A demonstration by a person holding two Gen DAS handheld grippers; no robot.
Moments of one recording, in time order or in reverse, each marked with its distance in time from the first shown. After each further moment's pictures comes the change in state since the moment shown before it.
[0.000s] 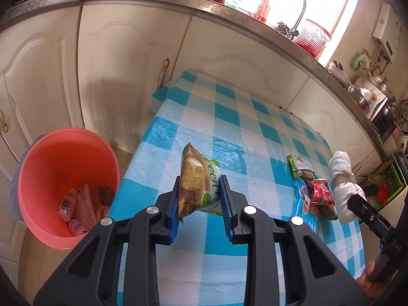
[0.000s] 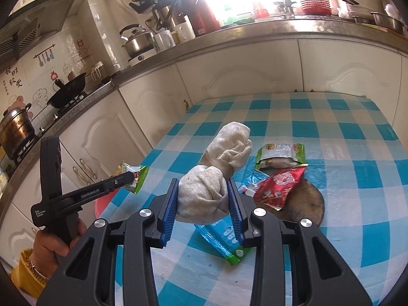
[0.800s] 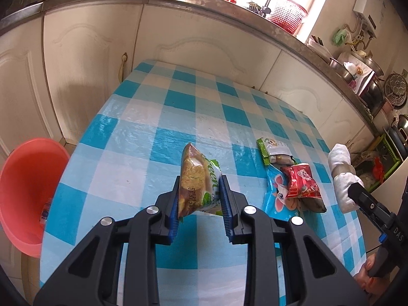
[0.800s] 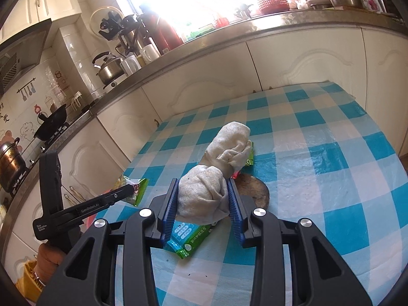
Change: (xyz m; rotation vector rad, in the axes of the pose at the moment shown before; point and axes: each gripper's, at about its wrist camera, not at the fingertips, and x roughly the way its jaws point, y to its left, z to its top) left arm 0.032 -0.065 -0.007 0.117 0.056 -0.065; right arm -0.034 -0.064 -0.014 0.156 -0.097 -0.066
